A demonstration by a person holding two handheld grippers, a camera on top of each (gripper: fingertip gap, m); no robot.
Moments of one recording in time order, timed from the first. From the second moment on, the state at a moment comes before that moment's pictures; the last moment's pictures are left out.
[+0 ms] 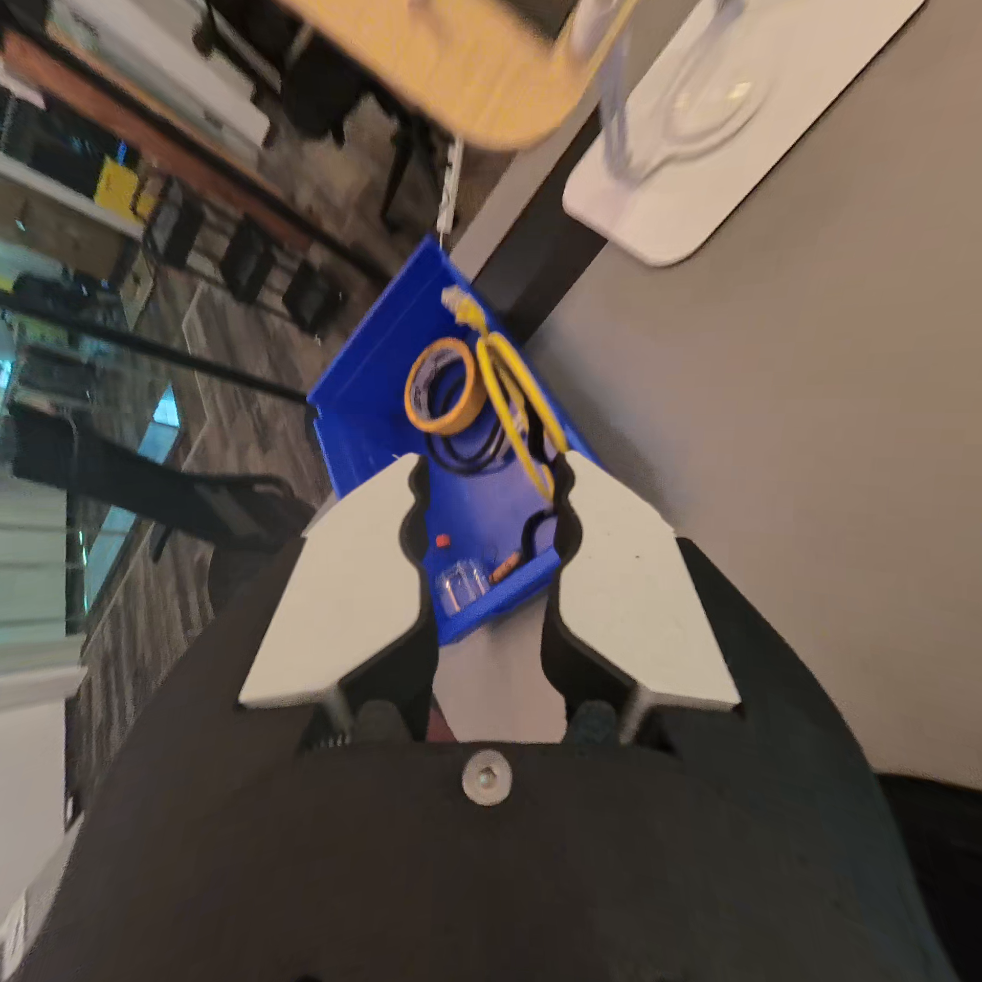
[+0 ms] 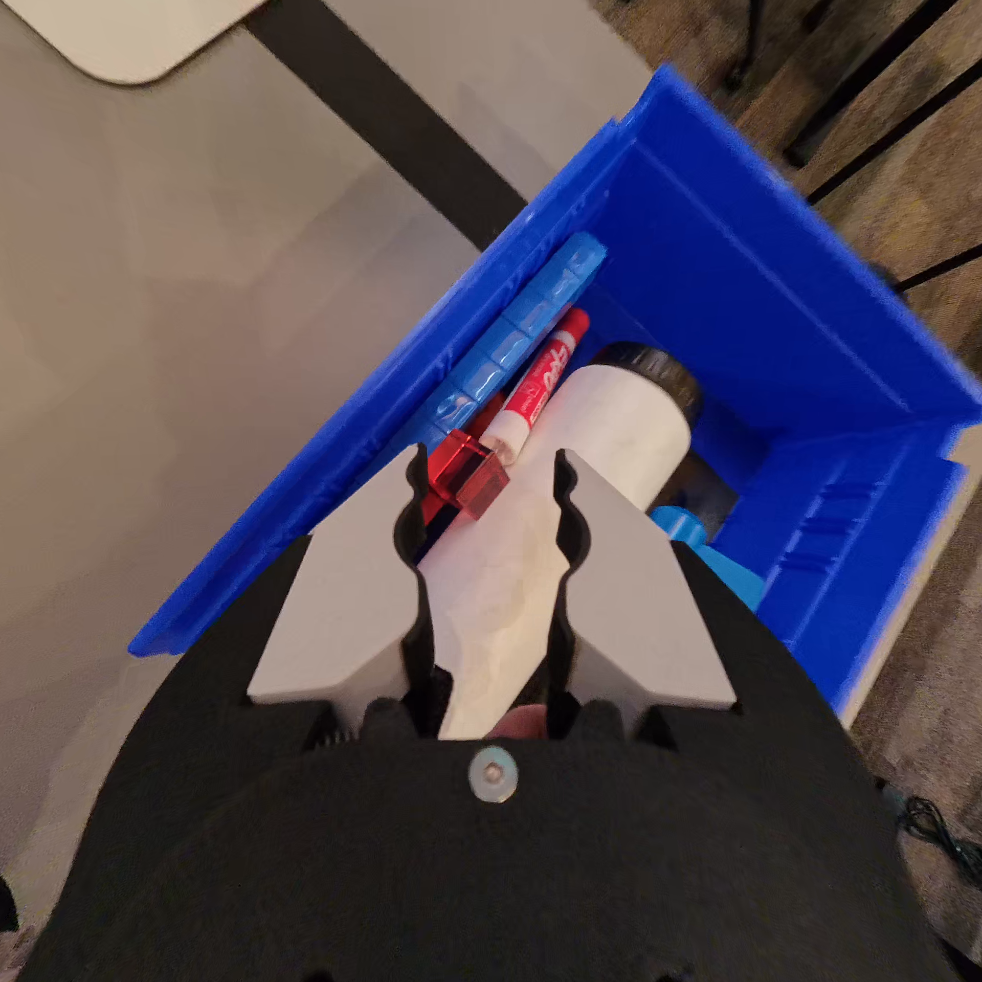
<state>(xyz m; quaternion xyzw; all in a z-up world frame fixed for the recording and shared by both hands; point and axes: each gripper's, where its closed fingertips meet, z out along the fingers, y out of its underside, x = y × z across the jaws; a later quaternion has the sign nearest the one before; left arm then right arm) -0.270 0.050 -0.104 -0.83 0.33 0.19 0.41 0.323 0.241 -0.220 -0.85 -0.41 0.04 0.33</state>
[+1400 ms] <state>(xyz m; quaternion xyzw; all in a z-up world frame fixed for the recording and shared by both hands) -0.358 0.235 -0.306 -0.87 0.44 0.12 0.18 0.272 0.265 -0.166 -0.77 -0.47 -0.06 0.42</state>
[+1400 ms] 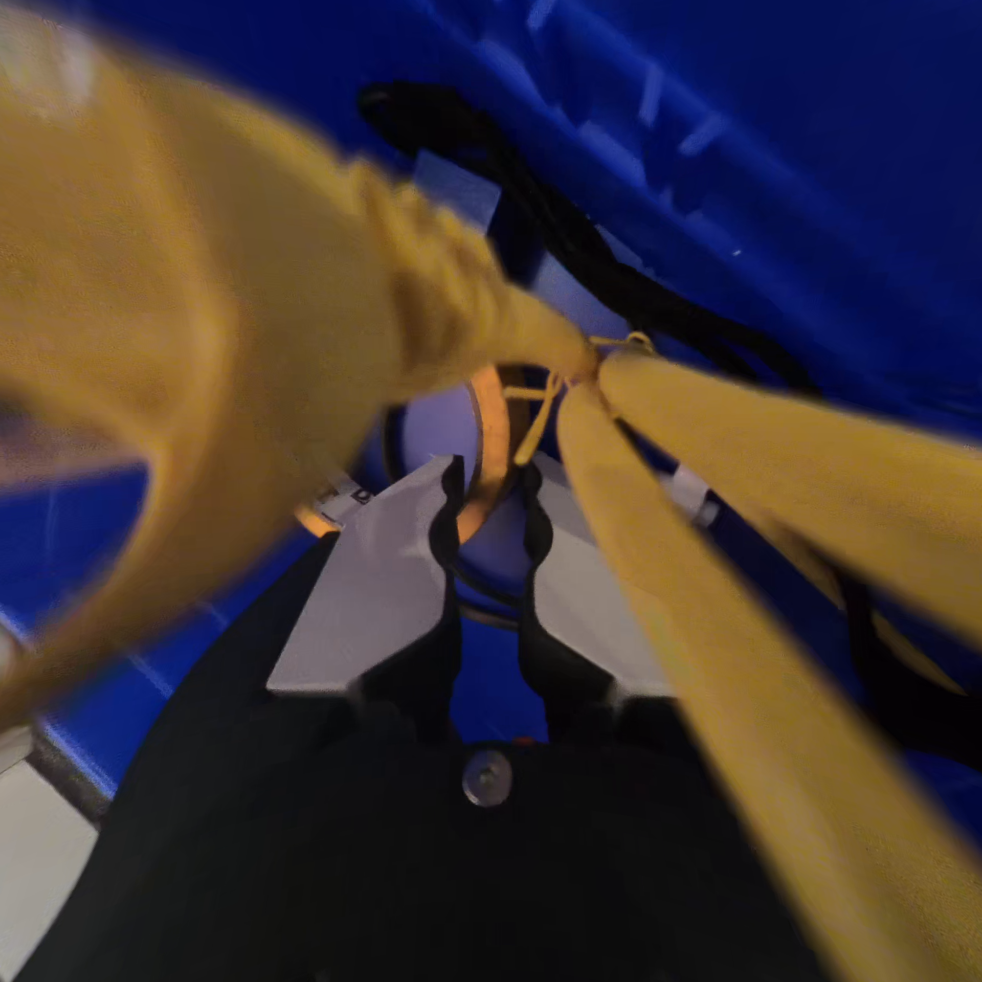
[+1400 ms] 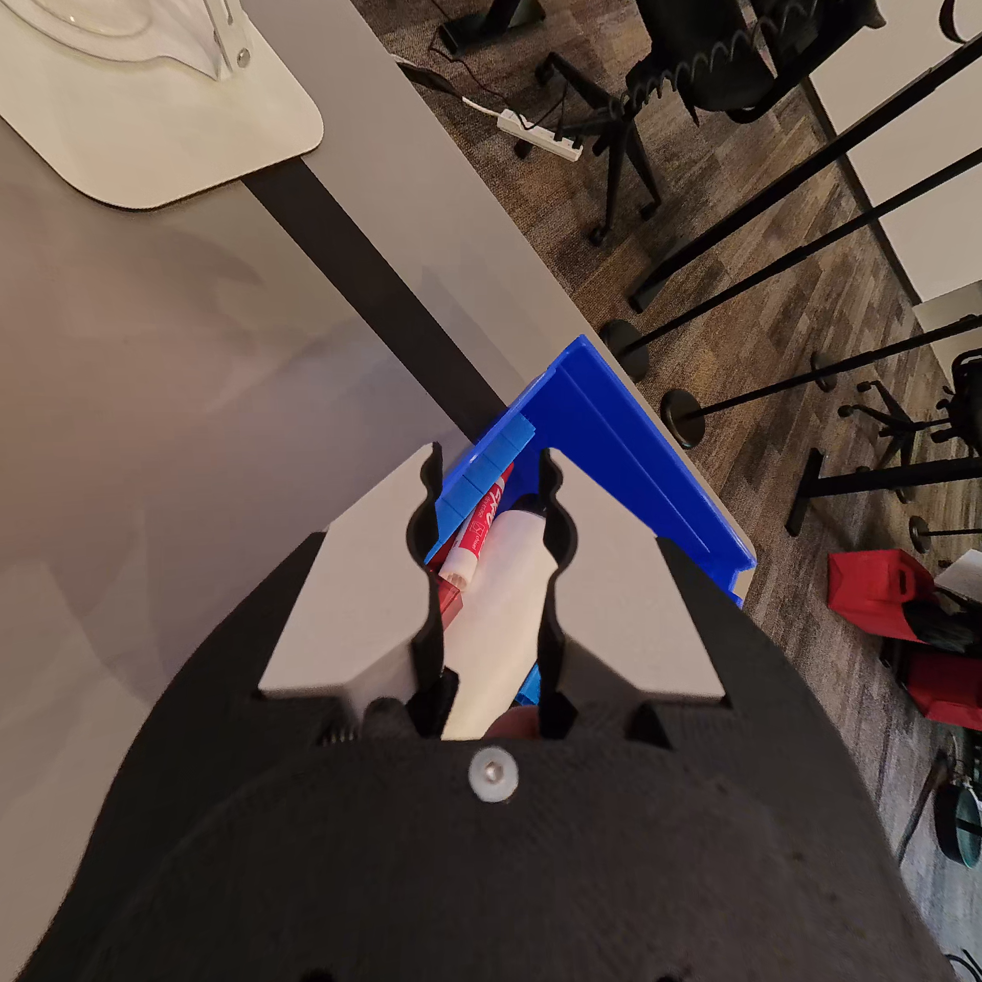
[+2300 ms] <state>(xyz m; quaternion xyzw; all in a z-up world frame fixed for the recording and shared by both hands) -0.297 0.147 -0.092 -0.83 0.37 0.13 0.39 0.207 0.202 -0.015 -0.56 -0.50 -0.10 0.65</state>
